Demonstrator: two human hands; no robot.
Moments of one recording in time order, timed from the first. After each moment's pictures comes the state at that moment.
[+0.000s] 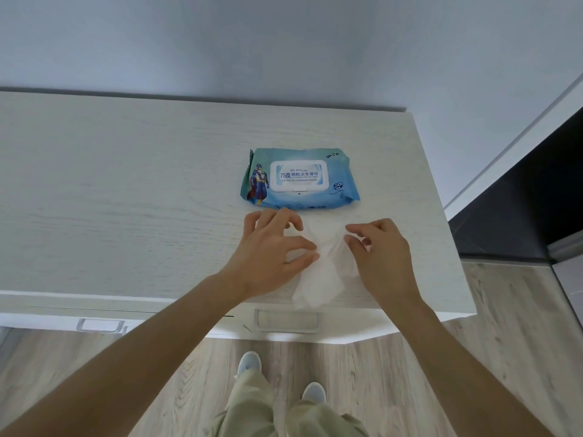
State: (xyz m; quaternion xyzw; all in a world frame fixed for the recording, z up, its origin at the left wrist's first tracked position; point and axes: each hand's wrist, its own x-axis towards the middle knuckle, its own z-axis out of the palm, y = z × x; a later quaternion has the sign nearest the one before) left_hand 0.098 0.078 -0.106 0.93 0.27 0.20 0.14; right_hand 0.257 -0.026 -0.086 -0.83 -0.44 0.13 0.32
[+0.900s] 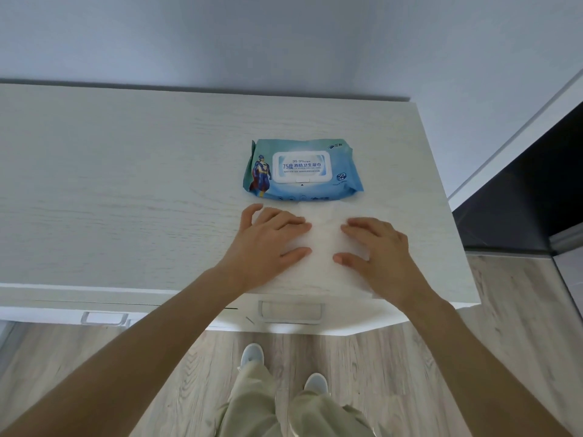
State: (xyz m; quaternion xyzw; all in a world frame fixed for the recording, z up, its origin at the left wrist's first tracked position) left_hand 0.090 0.085 -0.114 0.95 0.27 0.13 0.10; right_hand 0.270 -0.036 -0.102 -0.78 -0.57 0.13 0.20
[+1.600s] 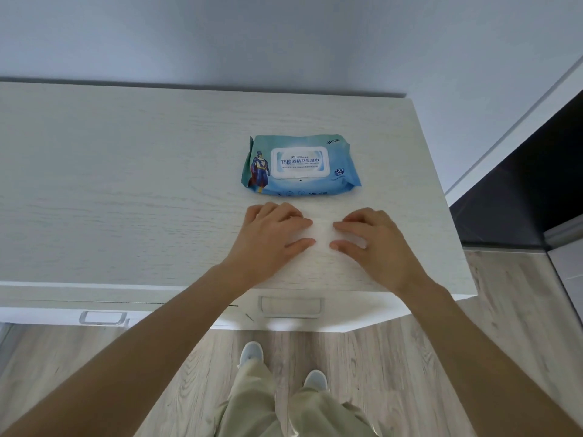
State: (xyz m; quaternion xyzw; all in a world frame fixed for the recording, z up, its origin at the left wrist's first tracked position) left_hand 0.096 0.080 -0.113 0.94 0.28 0.16 0.12; right_hand 0.265 -0.031 -0.091 -0.76 -0.58 0.14 0.25
